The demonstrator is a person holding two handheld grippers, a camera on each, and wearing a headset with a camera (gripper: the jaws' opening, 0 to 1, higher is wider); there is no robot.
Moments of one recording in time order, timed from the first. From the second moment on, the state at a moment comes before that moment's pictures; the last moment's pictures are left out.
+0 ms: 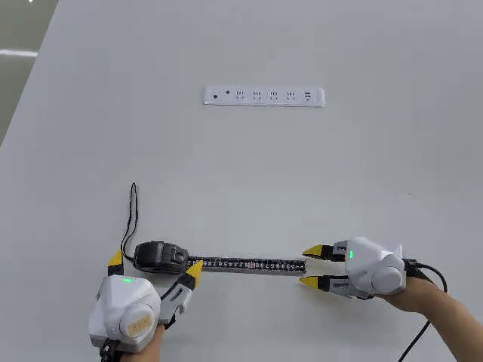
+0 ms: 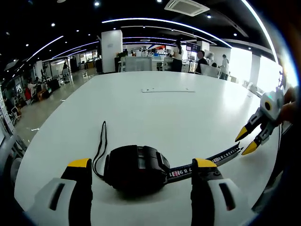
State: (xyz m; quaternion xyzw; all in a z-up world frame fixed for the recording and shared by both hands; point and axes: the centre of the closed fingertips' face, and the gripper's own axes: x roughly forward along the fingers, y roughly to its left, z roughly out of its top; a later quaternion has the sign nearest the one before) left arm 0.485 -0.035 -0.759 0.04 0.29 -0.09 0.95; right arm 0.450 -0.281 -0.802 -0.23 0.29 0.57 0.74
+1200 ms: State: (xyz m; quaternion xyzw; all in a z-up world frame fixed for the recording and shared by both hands) left arm 0.491 -0.021 -0.782 -0.04 0.31 -0.01 0.95; right arm 0.449 -0.281 -0.810 -0.24 0.29 0.59 0.72
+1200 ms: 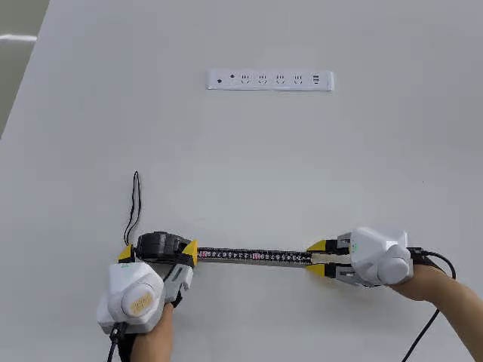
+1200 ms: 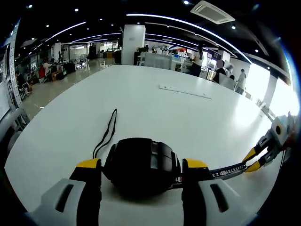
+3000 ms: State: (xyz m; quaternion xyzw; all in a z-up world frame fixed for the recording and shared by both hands) left arm 0.491 -0.020 -0.789 -0.06 0.35 -0.01 0.93; right arm 0.452 -0.267 -0.799 -0.25 0.27 0.59 0.72
